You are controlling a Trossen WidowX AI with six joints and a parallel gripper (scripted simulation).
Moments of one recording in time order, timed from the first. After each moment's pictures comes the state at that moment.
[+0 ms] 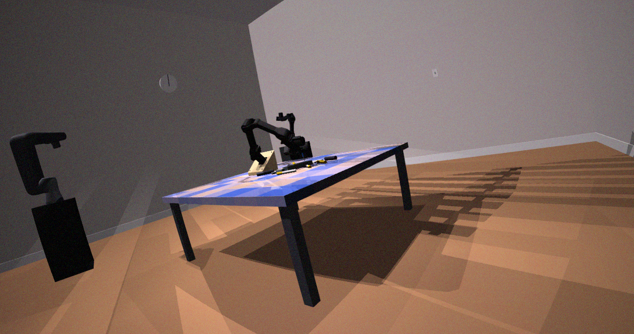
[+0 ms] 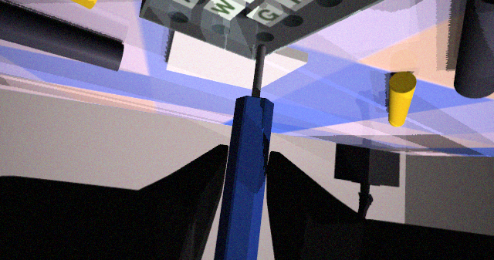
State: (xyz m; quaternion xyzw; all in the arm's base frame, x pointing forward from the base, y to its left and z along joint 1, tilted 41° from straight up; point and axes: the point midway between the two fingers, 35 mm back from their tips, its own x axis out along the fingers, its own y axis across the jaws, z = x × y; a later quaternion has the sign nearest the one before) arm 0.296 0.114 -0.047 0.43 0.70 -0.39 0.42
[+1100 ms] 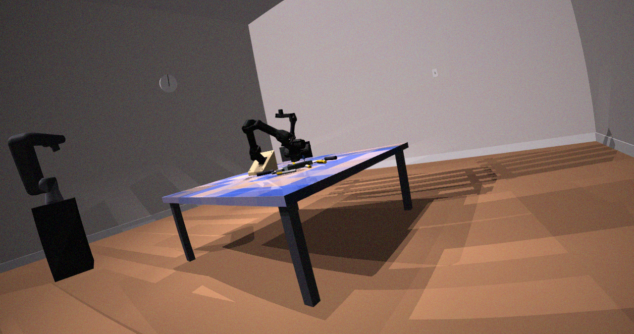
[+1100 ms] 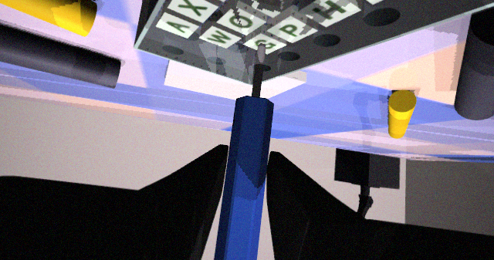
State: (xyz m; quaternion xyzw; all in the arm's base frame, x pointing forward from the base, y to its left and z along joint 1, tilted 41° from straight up) arm 0.297 0.104 -0.059 0.44 0.70 -0.39 0.42
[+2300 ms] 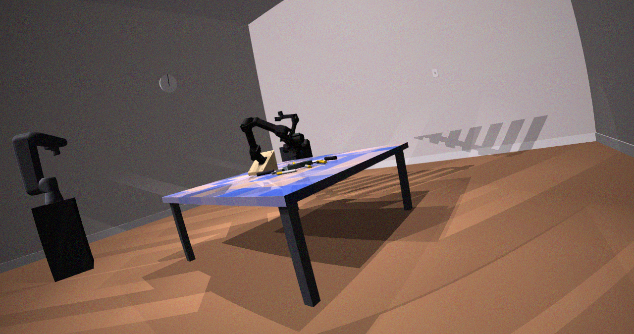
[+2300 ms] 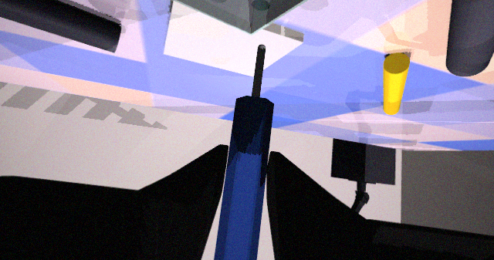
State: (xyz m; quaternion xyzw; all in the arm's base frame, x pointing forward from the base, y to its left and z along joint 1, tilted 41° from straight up) arm 0.292 0.124 -0.034 0.43 0.70 -0.39 0.42
